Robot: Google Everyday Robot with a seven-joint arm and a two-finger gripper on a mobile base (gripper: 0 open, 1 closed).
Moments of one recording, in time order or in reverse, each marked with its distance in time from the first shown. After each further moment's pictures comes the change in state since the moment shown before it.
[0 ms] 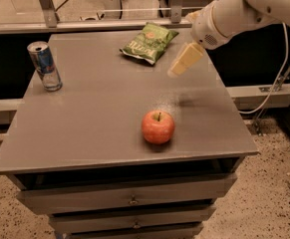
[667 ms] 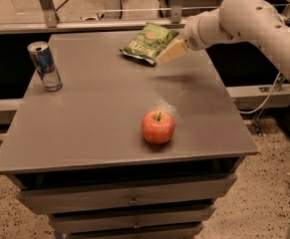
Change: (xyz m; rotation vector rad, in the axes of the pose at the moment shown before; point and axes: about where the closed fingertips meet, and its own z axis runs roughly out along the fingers) arm 0.020 -0.074 0.074 0.192 -0.101 0.233
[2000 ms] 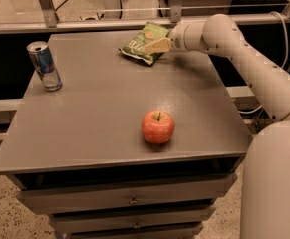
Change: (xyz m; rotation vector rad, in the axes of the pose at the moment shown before) arm -0.005 -0.041 0.095 0.028 -0.227 0.252
